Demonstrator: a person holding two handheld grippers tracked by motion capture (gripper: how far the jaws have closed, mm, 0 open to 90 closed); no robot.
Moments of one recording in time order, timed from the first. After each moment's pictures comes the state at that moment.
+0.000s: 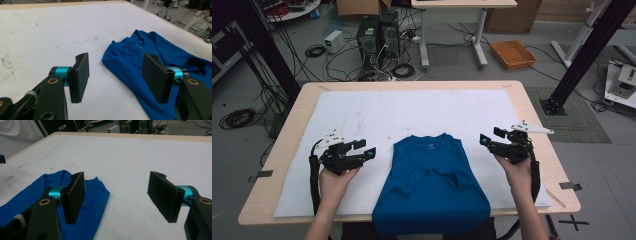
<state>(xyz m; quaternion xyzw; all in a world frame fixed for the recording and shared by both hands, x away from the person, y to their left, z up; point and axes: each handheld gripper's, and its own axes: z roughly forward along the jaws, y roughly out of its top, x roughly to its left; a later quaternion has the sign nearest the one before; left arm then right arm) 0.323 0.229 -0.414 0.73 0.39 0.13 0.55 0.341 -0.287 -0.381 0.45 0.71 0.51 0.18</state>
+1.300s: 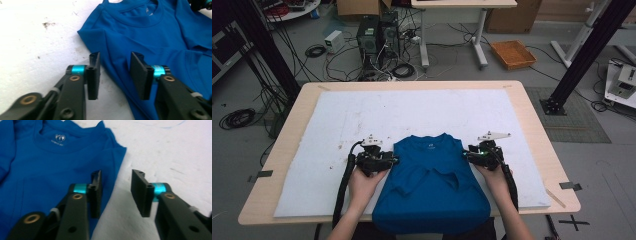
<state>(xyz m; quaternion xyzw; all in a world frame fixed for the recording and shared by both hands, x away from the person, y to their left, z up) 0.344 0.152 -0.451 0.78 0.44 0.10 0.43 0.364 -0.235 -0.451 0.44 0.80 0.39 0.14</state>
